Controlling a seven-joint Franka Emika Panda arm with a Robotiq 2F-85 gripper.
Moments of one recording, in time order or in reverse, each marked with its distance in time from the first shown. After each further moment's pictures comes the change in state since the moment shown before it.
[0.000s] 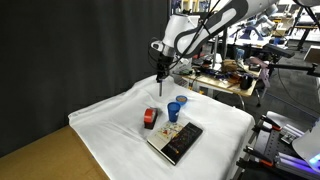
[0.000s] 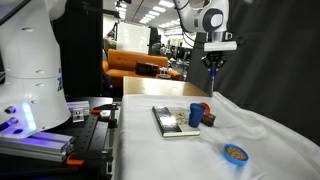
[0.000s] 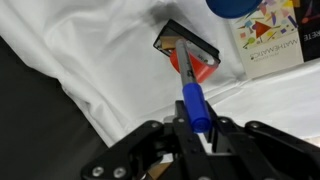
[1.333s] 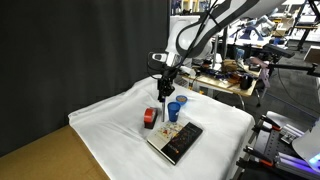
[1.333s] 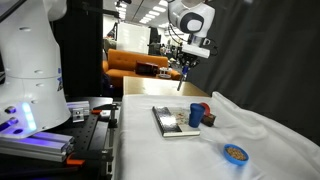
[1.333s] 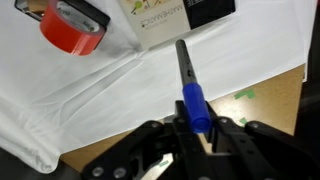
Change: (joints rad) arm -0.046 -0.082 0.185 -0.185 0.400 -0.080 -0.246
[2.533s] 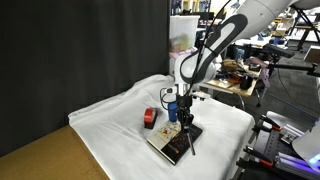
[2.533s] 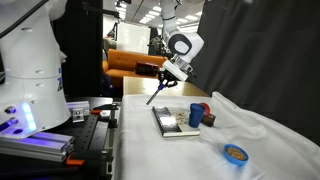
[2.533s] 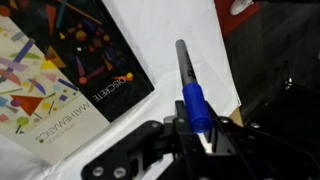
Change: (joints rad) arm 0.040 0.112 -0.043 -0.132 0.105 -0.150 0.036
